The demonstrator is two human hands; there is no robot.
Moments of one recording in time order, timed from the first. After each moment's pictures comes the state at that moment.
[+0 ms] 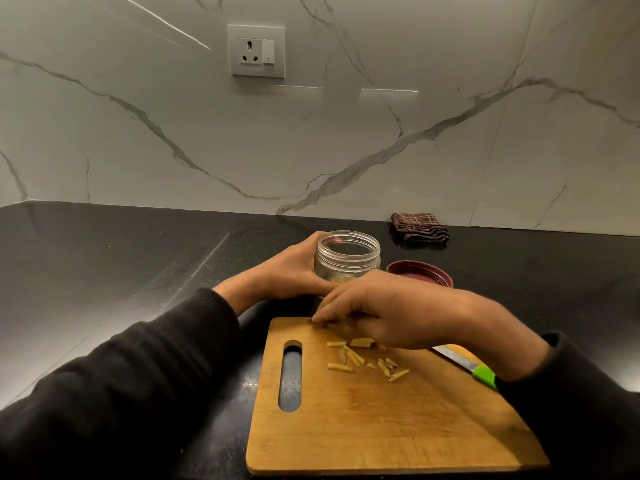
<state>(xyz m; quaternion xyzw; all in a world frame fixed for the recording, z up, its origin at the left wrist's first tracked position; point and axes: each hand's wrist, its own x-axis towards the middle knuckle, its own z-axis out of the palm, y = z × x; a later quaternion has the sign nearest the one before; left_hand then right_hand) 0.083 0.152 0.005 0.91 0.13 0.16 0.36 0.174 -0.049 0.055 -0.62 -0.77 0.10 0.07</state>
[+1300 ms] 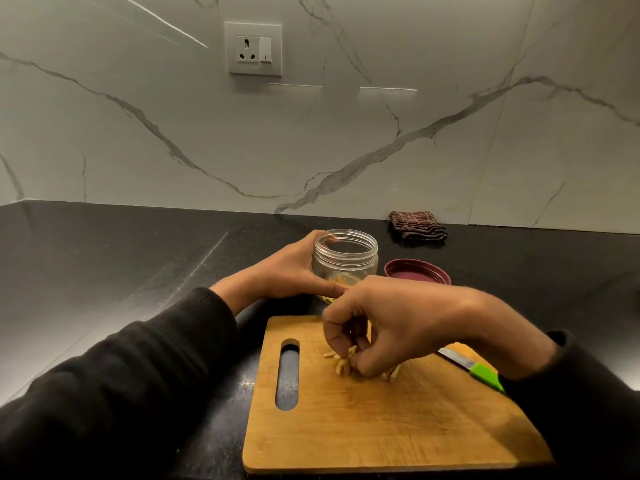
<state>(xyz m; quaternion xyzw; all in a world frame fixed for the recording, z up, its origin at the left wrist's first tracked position) 0.082 0.146 0.007 0.91 0.13 0.16 0.36 0.170 -0.055 0.062 -0.61 -0.75 0.24 0.05</state>
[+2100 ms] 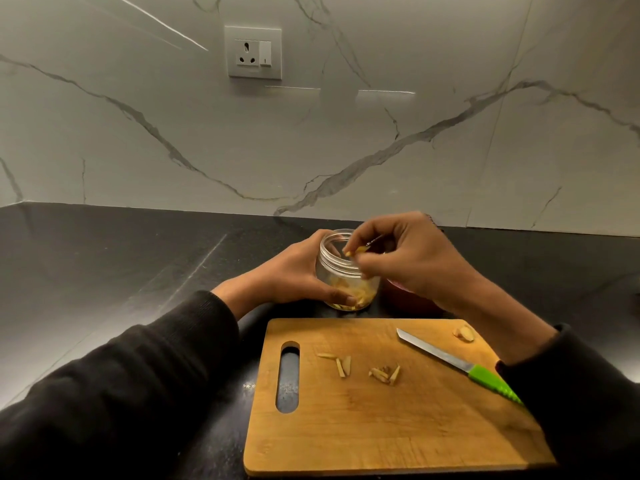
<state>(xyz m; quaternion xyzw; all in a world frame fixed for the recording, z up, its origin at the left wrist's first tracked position) 0.082 0.143 0.009 0.92 0.10 0.17 0.33 0.200 -0.047 0.063 -0.61 -0.65 0.07 0.44</state>
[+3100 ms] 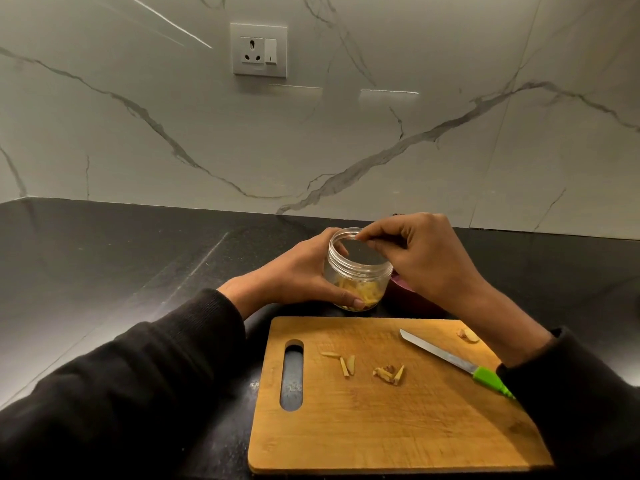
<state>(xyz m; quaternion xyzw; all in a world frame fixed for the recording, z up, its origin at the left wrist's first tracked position) 0.084 0.140 0.010 0.93 0.08 0.19 0.29 0.210 -0.038 0.051 -0.64 -0.64 -0.15 0.40</state>
